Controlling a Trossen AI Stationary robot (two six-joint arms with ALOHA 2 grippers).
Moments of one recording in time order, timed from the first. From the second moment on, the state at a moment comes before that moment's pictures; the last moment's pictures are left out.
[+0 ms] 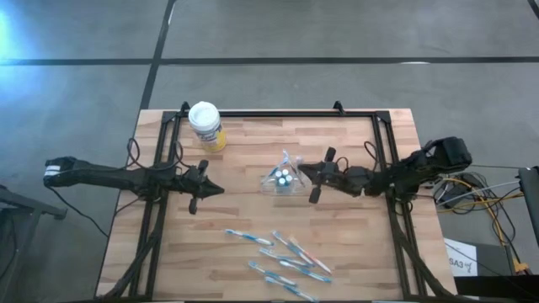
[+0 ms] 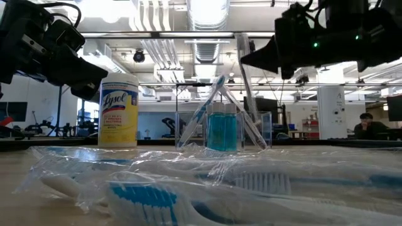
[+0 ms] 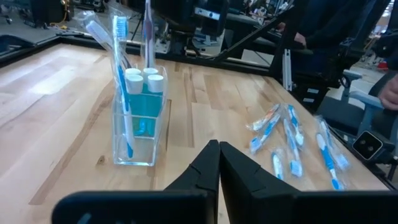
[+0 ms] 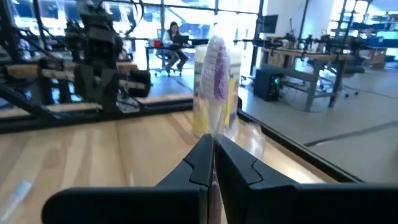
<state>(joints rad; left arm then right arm) 0.01 0.52 0.01 0.40 0.13 -0.19 0.10 1.48 0.35 1.15 0.50 0.00</state>
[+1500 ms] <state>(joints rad) 0.01 0.52 0.01 0.38 0.13 -0.24 0.10 1.65 0.39 1.05 0.47 0.29</state>
